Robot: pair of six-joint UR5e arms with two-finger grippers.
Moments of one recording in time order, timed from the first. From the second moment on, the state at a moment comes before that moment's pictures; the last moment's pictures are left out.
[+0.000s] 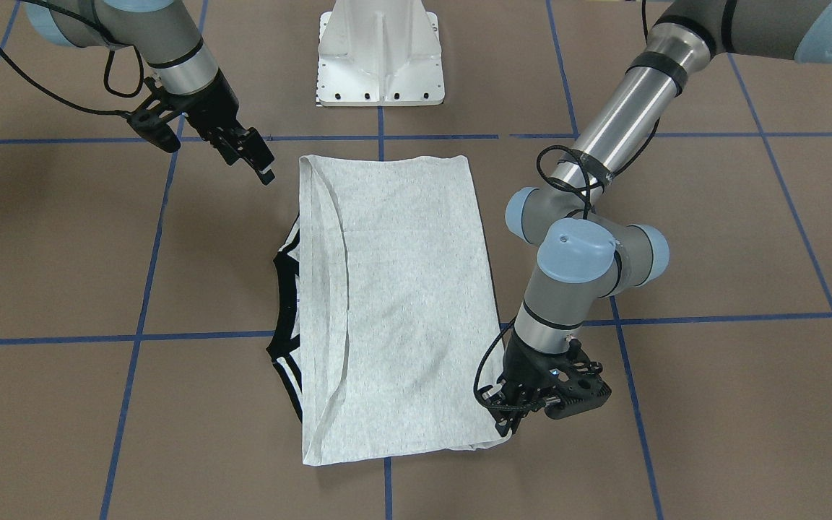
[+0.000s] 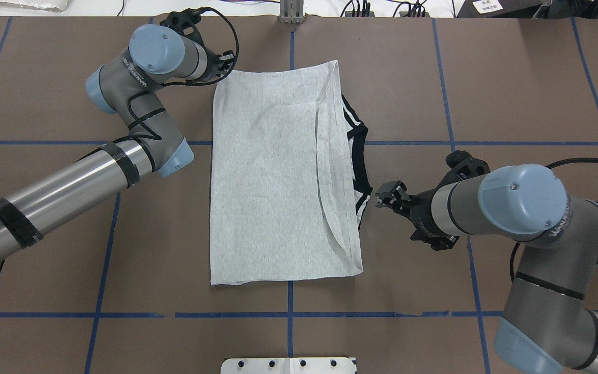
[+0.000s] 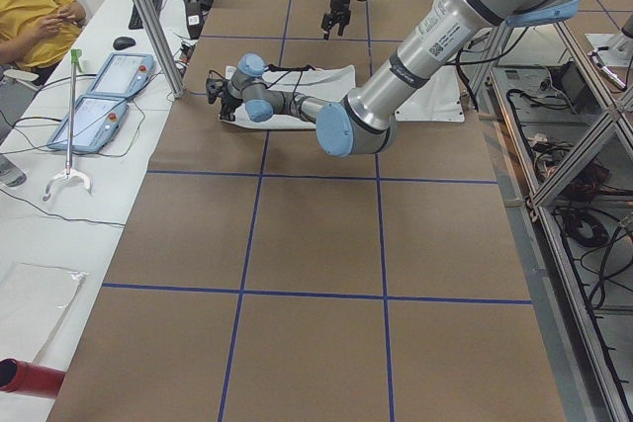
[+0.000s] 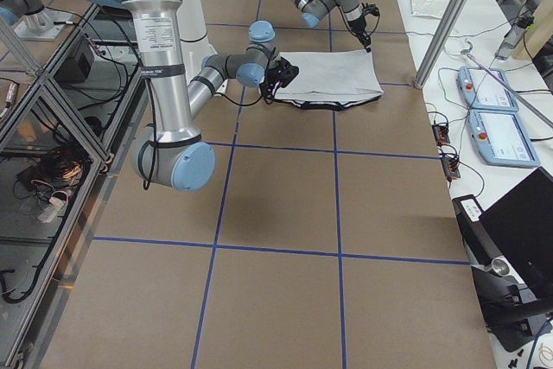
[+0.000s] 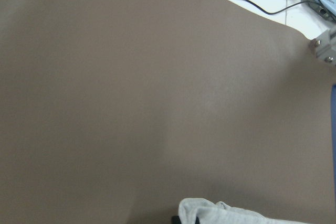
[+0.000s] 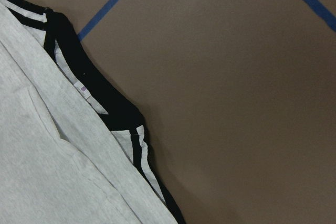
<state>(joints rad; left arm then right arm) -0.80 -2.47 -0.88 -2.46 -1.71 -1.42 0.47 -1.34 2.04 -1.29 1.75 1.99</state>
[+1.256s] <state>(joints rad) -0.80 -2.34 -1.09 -2.46 -1.71 -1.42 0.25 -1.14 1.95 -1.56 1.48 1.47</state>
